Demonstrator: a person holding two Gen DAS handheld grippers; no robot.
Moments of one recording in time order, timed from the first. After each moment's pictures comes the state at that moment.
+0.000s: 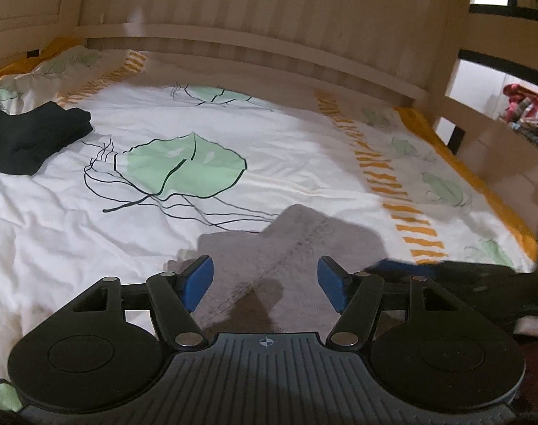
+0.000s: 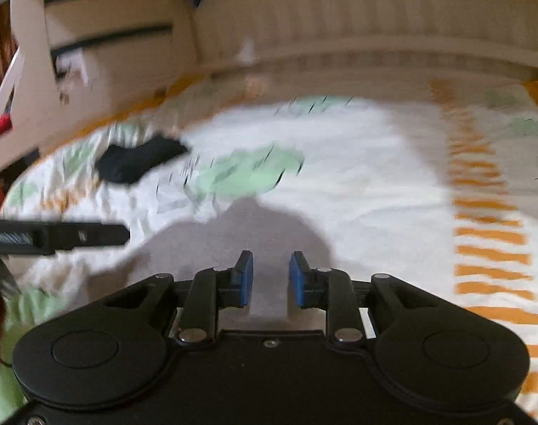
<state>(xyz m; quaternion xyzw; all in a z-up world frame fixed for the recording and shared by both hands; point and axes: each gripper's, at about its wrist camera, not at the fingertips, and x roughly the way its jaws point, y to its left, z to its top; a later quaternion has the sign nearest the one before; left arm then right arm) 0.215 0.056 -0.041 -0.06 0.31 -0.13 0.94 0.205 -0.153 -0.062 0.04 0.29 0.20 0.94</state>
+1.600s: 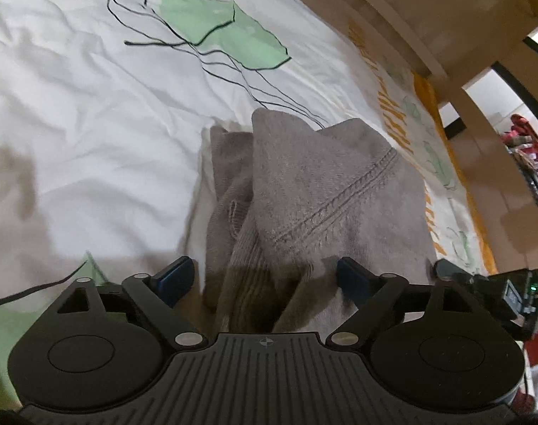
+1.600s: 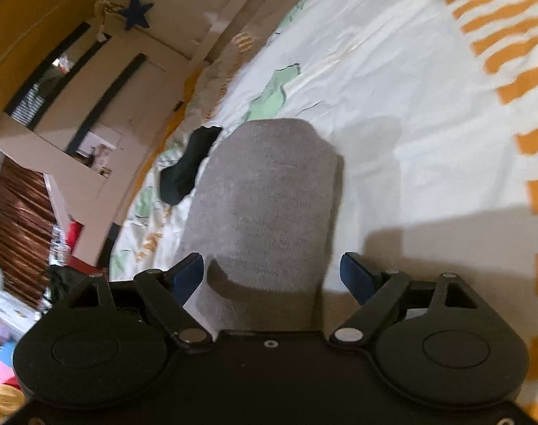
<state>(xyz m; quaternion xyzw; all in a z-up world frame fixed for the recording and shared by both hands) 0.260 0.135 -0.123 -0.23 0.48 -0.19 0.83 0.232 -0.222 -0.144 0.37 0.39 0.29 0.79</state>
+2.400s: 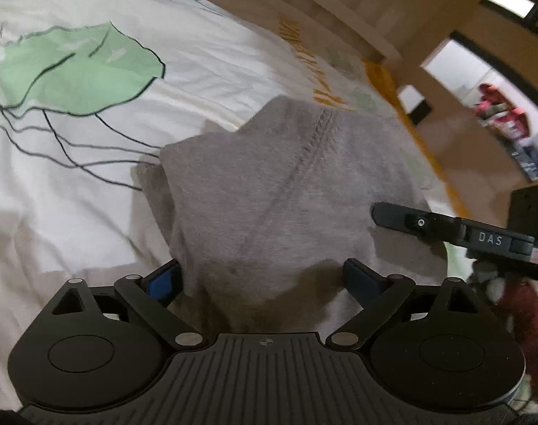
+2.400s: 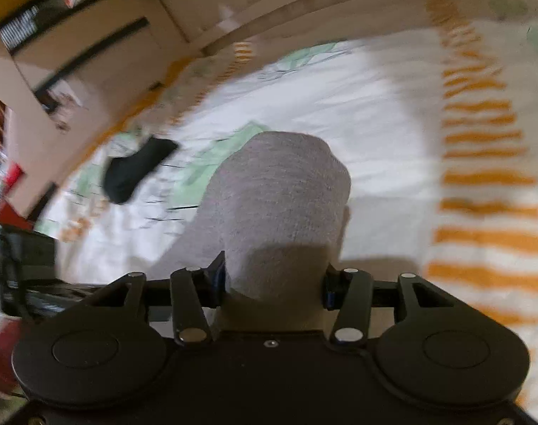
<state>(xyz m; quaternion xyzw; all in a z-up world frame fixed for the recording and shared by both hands) 0.336 -0.005 -0.117 -0.16 0.43 -0.24 0.86 0.320 -0.265 -0.069 0.15 0.38 0.25 0.88</state>
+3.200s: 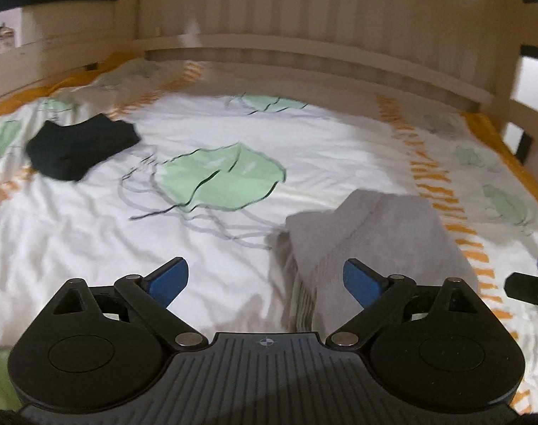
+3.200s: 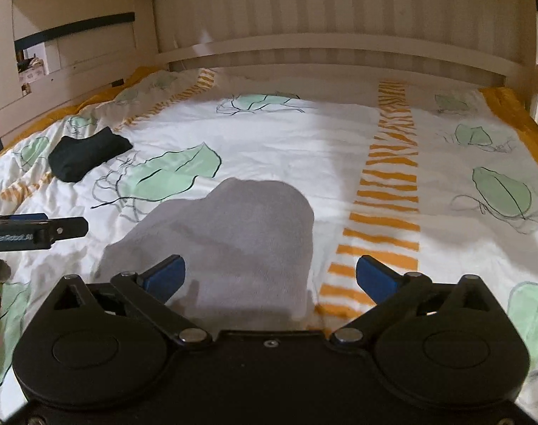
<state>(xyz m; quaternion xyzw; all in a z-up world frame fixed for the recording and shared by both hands) 0.227 -0.028 -0.027 -0.03 0.32 0.03 0.95 0.217 -0.259 -0.018 0.01 0.30 0.14 0.94</state>
